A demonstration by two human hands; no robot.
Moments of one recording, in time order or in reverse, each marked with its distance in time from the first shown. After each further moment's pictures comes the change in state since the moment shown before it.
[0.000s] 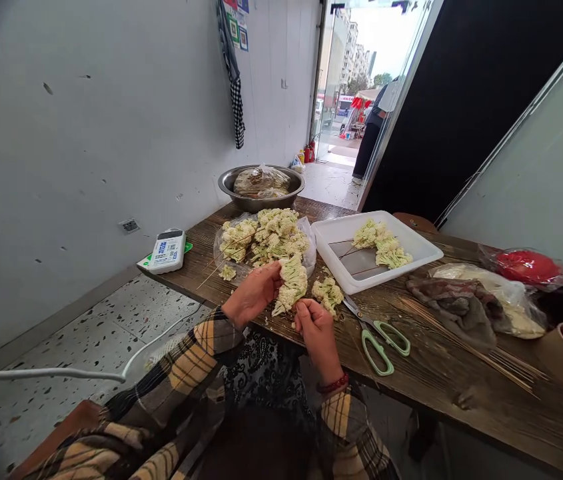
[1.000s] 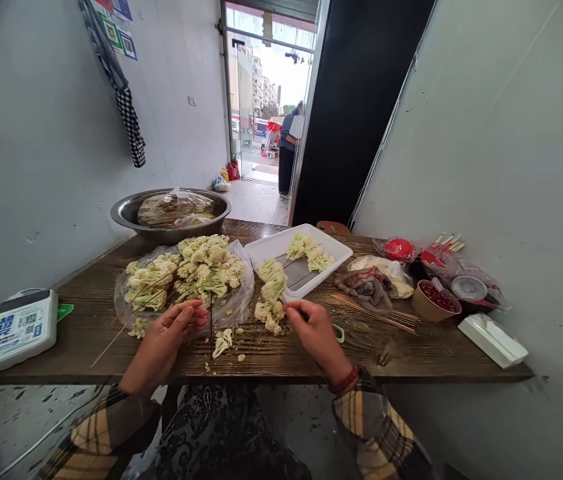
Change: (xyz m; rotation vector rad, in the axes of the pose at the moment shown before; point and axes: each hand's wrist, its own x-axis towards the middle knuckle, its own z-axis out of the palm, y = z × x) left_hand 0.010 0.009 -0.056 0.334 0.055 0.221; right_hand 0.013 -0.062 -0.087 -0.306 0.197 -0.035
